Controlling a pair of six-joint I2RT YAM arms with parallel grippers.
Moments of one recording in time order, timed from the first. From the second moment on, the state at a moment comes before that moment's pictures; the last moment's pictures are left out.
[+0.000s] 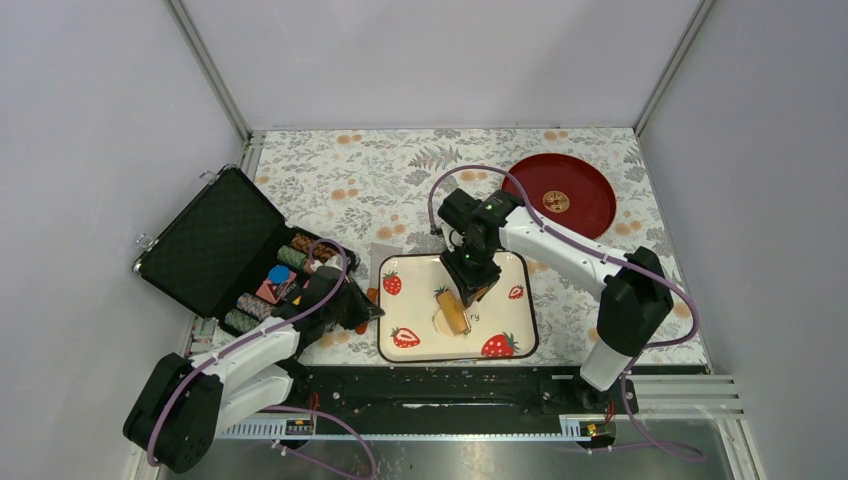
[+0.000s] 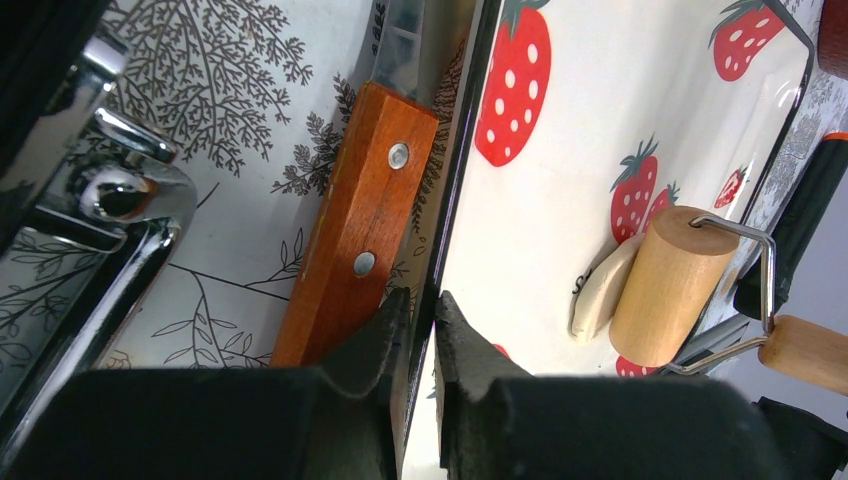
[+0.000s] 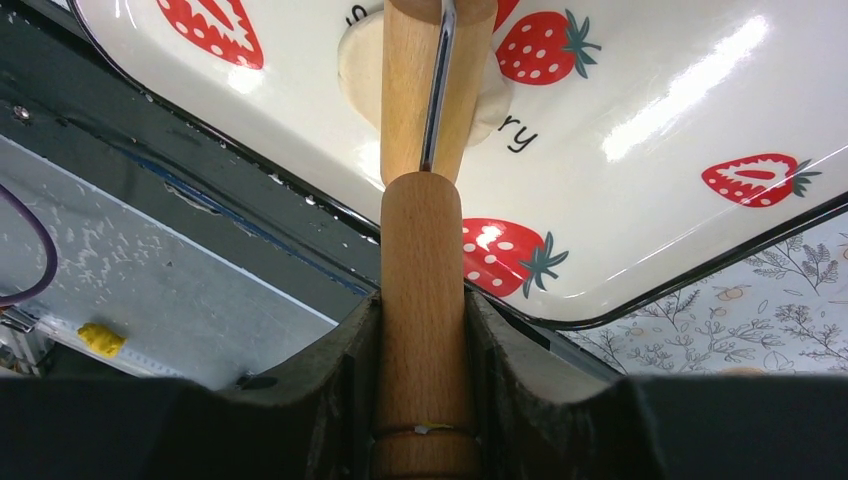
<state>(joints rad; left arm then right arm) -0.49 0.98 0.24 -0.07 0.17 -0.97 0.80 1.70 1.43 -1.20 -0.20 0.20</state>
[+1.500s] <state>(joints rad) -0.49 0.97 0.23 -0.06 0.17 -0.98 0.64 1.67 1.32 -1.15 -0.36 0.20</state>
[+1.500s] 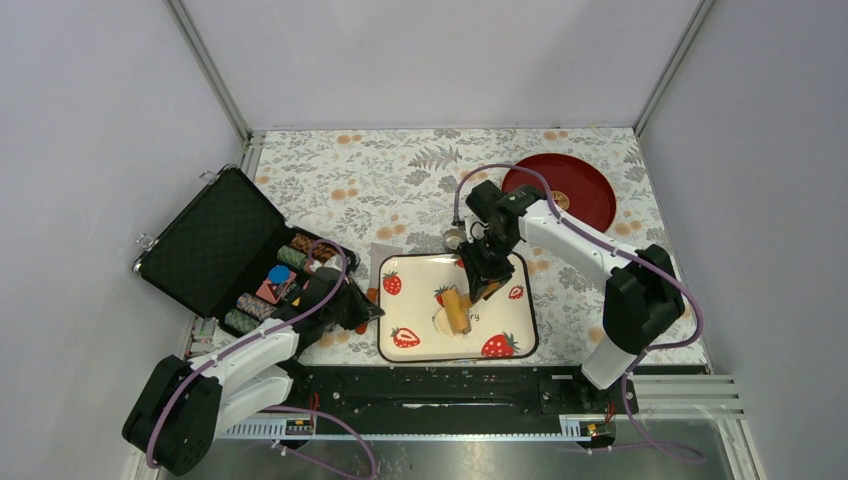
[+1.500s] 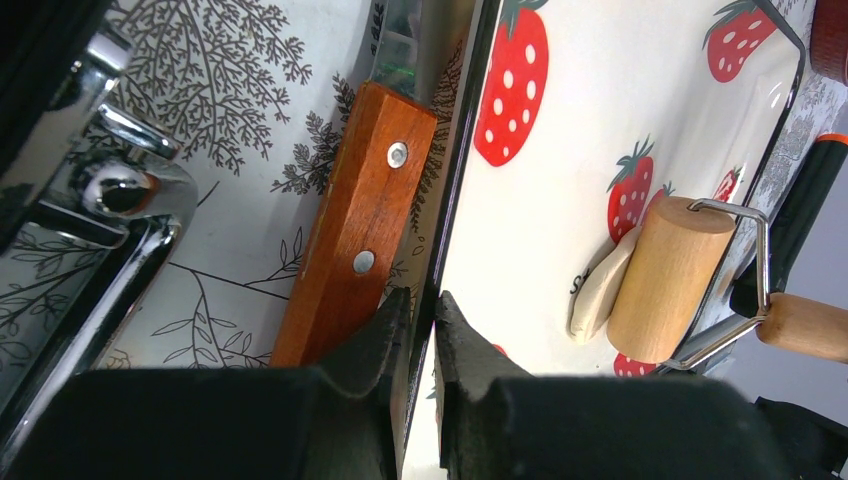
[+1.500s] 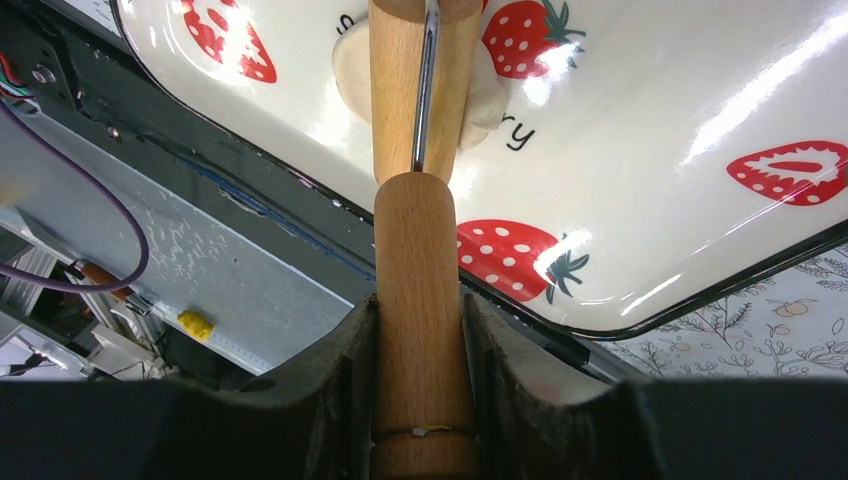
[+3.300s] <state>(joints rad) -0.48 0.96 0.21 -0.05 0.17 -0.99 0.57 1.71 1.34 -1.20 -0.37 0.19</state>
